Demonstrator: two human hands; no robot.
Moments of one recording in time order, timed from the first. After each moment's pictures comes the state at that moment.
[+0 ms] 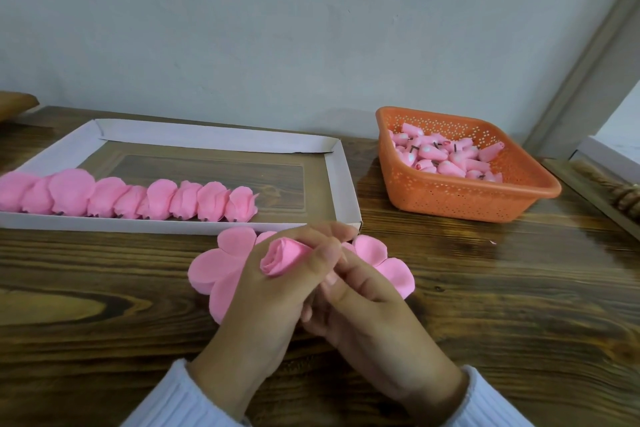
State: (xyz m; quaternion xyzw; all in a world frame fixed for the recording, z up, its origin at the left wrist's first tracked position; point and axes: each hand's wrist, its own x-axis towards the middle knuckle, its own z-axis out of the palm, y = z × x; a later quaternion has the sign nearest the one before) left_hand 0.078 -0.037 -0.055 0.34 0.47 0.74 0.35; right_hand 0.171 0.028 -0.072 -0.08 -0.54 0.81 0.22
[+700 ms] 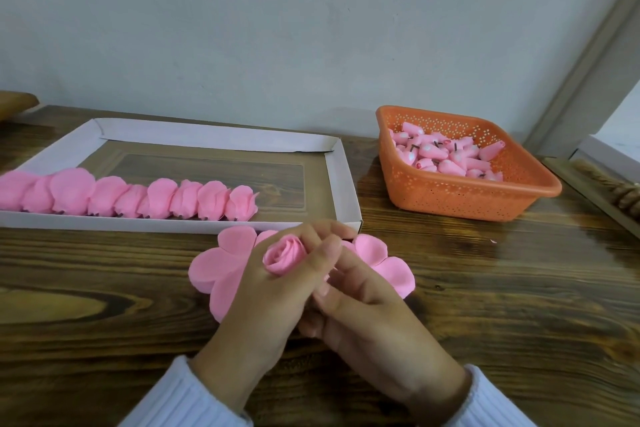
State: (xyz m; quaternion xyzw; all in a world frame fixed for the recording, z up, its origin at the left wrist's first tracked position) left_hand 0.077 -0.035 -0.057 0.33 0.51 0.72 0.35; right_hand 0.171 0.028 -0.070 -0.08 -0.52 0.83 0.20
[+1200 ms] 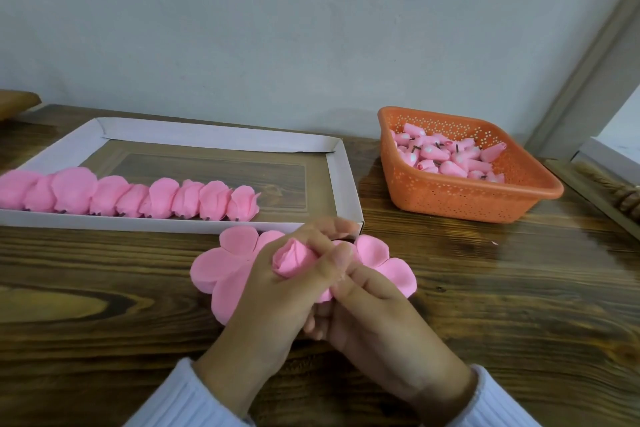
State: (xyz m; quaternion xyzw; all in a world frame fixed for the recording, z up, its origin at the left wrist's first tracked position) left_hand 0.080 -0.037 -0.054 0.35 0.48 0.71 0.36; right_hand 0.172 0.031 -0.072 -0.06 -0.52 0.83 0.18
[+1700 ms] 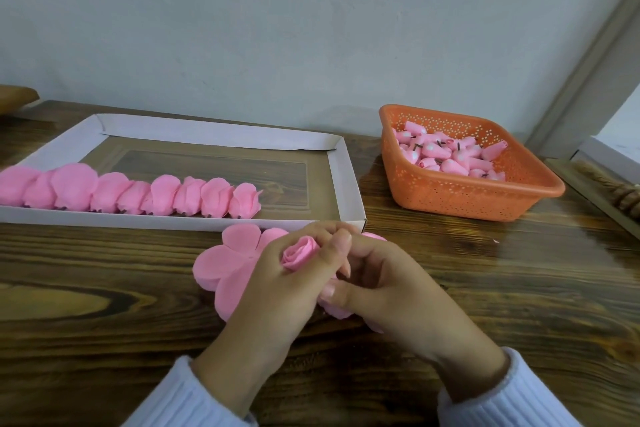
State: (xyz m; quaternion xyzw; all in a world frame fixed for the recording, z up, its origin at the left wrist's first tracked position) left_hand 0.074 -0.032 -0.058 0.36 0.53 0.69 0.33; right_hand 0.181 0.053 -0.043 -0.03 -0.73 0.66 0.17
